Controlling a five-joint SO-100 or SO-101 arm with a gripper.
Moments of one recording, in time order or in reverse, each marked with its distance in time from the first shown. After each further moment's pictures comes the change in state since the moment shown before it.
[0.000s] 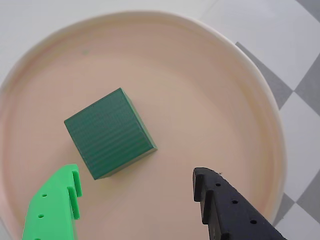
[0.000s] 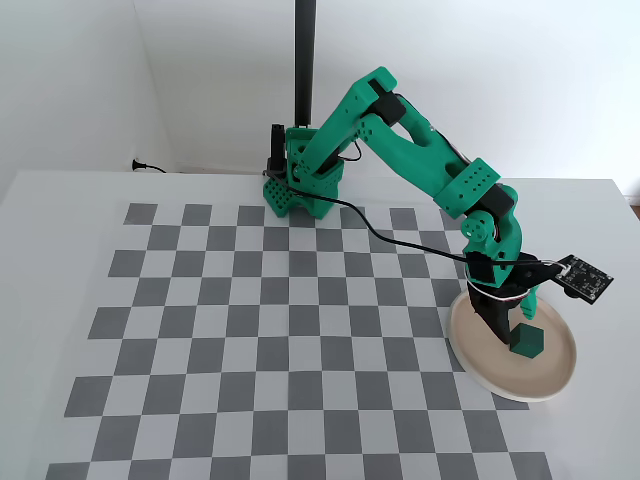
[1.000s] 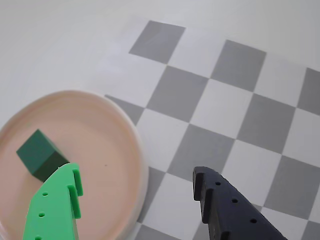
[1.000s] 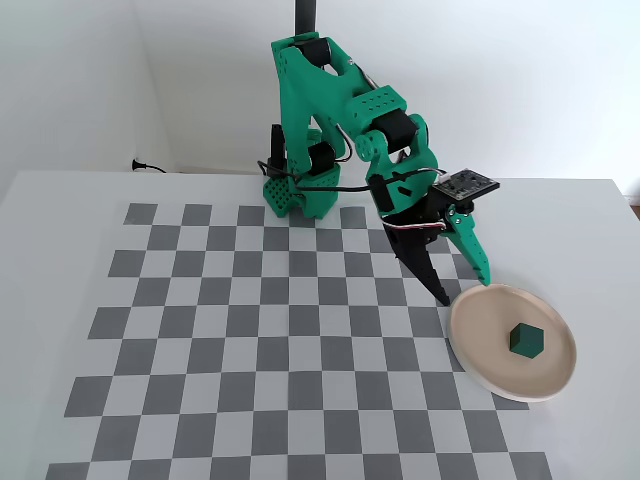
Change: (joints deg) arm 14.7 51.5 43.6 -11.1 5.8
